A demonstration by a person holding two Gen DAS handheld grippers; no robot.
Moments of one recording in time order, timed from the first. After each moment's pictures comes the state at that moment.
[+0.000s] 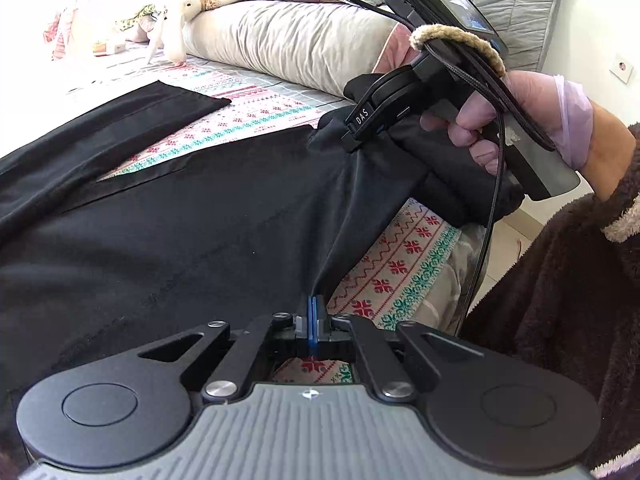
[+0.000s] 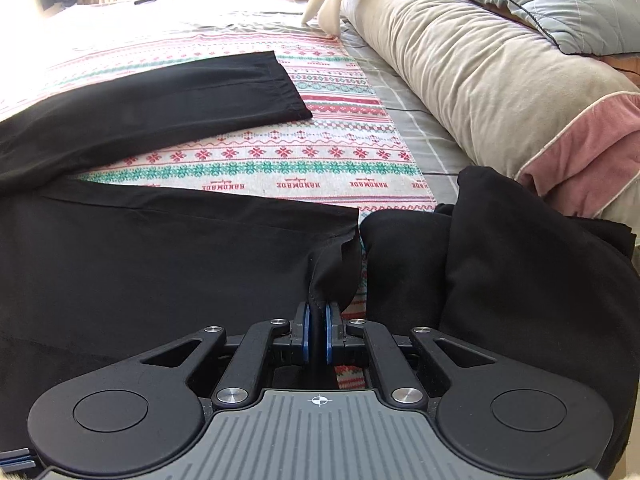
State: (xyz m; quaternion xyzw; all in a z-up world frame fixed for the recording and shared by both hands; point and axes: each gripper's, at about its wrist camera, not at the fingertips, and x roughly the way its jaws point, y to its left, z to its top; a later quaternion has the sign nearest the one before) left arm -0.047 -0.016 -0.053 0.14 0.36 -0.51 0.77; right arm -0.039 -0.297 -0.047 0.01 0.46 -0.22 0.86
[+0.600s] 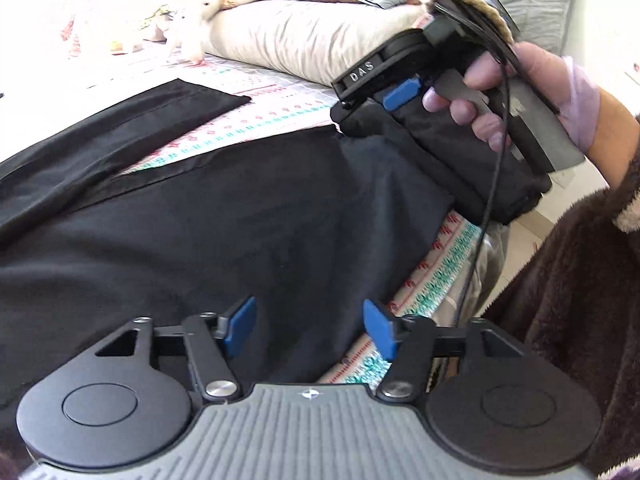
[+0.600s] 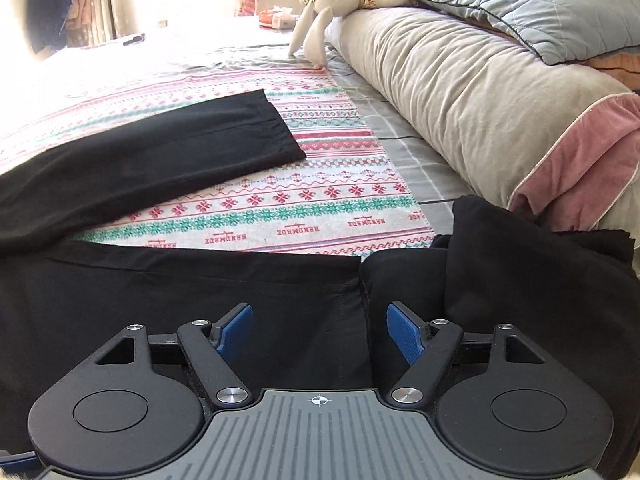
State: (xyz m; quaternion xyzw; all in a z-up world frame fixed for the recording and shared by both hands) left arm -0.039 -0.008 -0.055 0.14 0.35 -0.48 0.79; right arm -0.029 -0.306 -0.025 0.06 0.42 -0.22 0.88
